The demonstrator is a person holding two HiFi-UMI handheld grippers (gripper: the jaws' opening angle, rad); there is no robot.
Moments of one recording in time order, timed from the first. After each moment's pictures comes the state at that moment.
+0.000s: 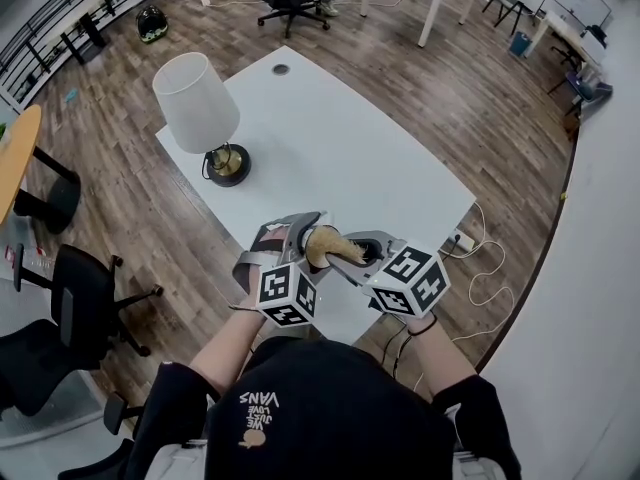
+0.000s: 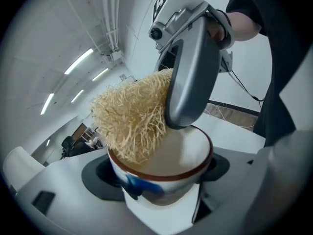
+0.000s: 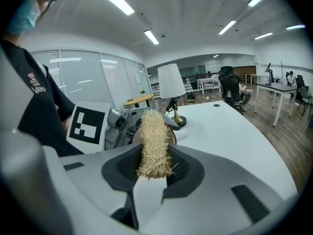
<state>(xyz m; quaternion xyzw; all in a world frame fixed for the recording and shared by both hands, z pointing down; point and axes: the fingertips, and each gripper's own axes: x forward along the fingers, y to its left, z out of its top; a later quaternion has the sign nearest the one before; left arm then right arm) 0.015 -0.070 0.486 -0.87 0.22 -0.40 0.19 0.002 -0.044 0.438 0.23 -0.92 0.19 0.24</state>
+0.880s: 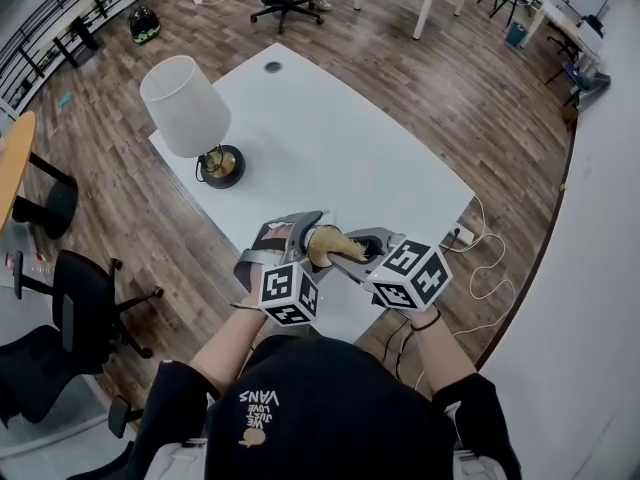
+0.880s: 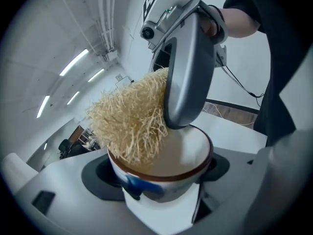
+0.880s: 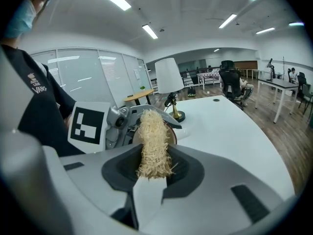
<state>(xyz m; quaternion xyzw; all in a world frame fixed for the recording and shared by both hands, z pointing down) 0.028 -0.076 0.493 -0.87 0.20 -0.41 0.20 0.014 -0.051 0.445 0.22 -0.91 0.21 0.27</state>
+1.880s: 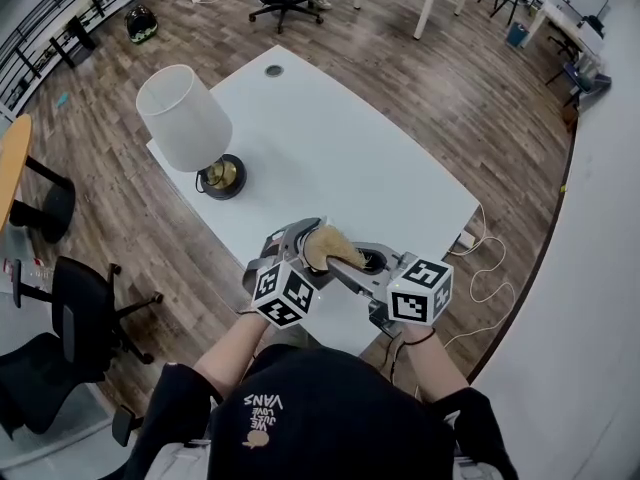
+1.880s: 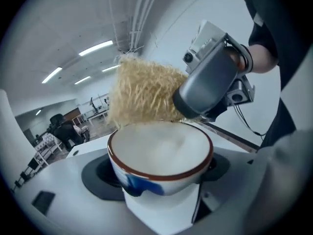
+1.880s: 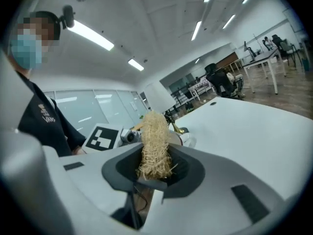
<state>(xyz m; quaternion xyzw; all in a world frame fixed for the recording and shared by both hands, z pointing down) 0.024 -0.102 0.507 -0.92 0.22 -0.32 0.07 0.005 -0.078 0.441 0.25 -0.92 0.29 0.06</state>
